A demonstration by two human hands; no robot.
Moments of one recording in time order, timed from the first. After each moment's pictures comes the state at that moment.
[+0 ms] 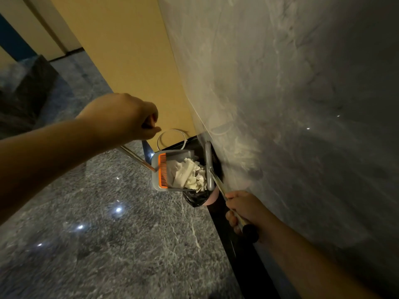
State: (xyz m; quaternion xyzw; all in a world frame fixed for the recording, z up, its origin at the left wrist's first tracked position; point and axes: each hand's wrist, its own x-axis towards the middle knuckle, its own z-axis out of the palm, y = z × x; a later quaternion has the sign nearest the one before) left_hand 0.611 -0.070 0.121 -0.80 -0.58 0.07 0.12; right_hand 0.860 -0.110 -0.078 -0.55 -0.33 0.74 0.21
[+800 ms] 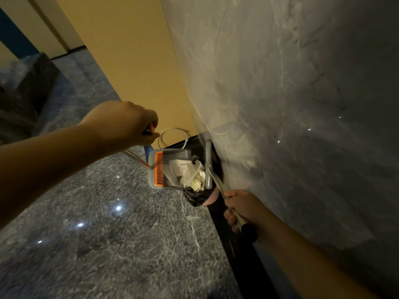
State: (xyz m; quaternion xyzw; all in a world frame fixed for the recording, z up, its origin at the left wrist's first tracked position) left_hand 0.608 -0.077 0.116 -0.80 -0.58 0.09 0.13; right_hand 0.856 -0.111 -0.070 -0.54 -0.32 0.75 0.20
